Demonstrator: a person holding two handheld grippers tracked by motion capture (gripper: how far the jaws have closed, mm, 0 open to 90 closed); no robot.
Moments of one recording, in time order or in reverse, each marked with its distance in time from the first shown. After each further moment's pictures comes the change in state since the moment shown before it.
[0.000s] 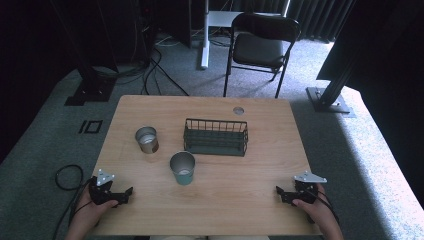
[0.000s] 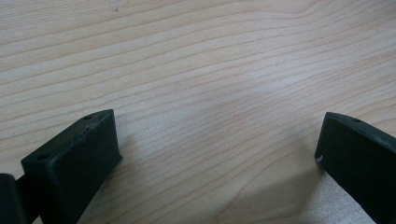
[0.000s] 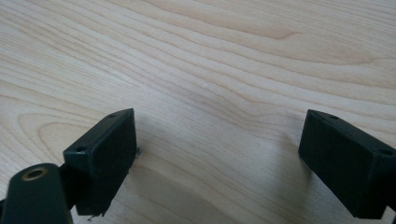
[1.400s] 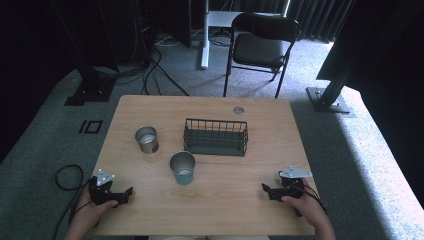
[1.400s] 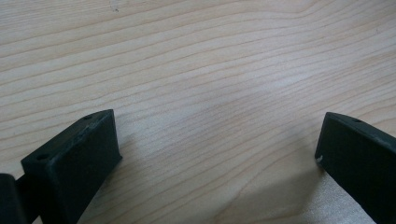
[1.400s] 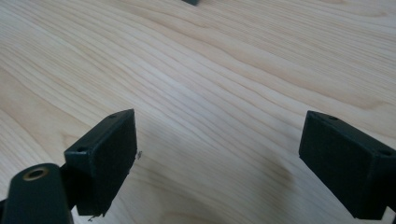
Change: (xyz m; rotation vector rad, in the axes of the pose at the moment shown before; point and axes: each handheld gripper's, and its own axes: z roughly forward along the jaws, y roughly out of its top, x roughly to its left) left arm 0.000 0.000 0.000 0.001 0.000 0.000; right arm 0.032 0.028 0.016 -0.043 0.119 -0.097
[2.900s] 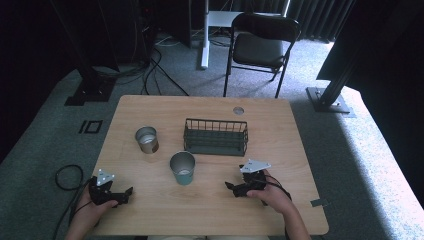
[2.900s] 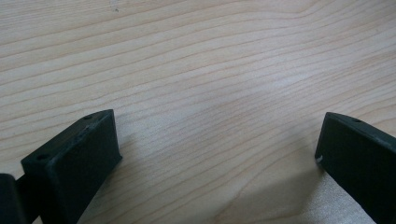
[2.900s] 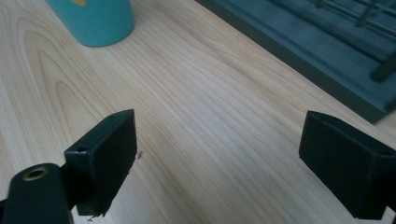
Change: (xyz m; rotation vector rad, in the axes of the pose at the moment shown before) left arm 0.000 0.000 0.000 -0.001 0.000 0.000; right arm 0.079 0.060 0.056 -0.035 0.213 -0.179
